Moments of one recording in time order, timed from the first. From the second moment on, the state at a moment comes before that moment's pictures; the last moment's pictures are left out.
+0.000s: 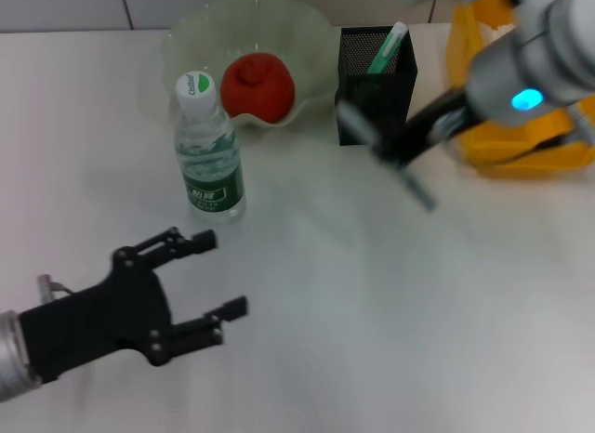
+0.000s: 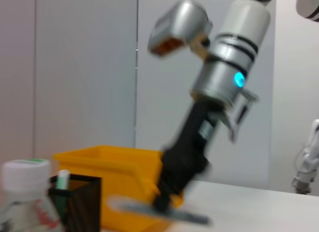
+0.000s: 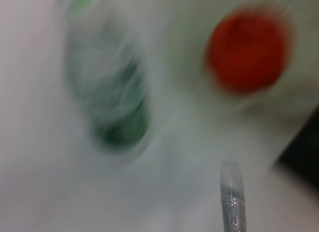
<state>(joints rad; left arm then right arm) -0.15 -2.03 1.25 0.55 1.33 1.61 -0.80 0.64 2.08 -1.55 -1.52 -2.57 -1.44 2.87</state>
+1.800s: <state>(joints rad) -0.35 -2.07 1.25 0.41 1.39 1.58 -0.83 0.56 2.09 -1.40 -0.39 -0.66 -0.96 0.72</state>
